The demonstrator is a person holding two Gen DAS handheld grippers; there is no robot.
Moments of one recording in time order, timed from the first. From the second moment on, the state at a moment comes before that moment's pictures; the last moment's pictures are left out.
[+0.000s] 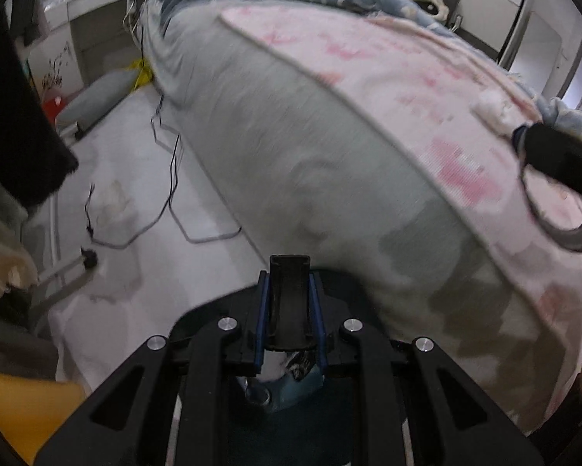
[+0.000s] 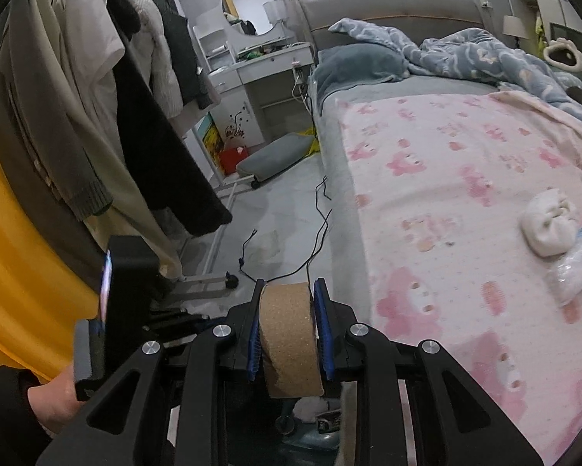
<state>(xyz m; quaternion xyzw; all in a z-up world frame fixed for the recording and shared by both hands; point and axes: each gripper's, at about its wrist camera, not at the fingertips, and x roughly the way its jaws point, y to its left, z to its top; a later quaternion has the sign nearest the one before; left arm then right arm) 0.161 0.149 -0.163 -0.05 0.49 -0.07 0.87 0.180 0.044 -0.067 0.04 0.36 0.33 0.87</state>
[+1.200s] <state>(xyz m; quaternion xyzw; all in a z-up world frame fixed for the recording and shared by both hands) 0.124 0.211 -0.201 -0.09 0.54 -0.06 0.83 0.190 0.136 -0.179 -0.06 0.54 0.29 0.79</state>
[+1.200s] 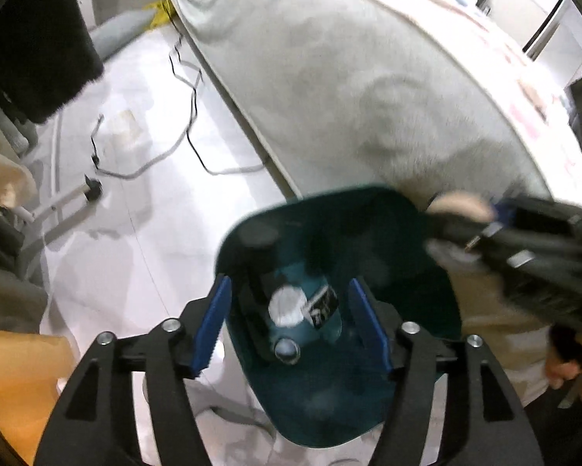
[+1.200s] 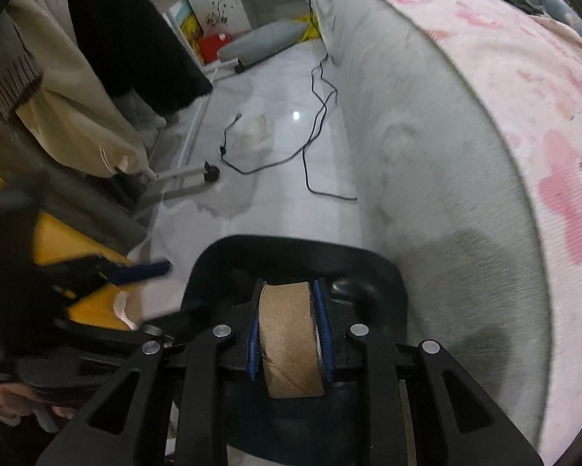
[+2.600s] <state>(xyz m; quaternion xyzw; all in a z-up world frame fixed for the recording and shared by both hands) 0.121 0.189 -0.007 -0.06 0.32 -0.01 0.95 0.181 0.124 -0.096 -0.12 0.43 0.30 0.84</state>
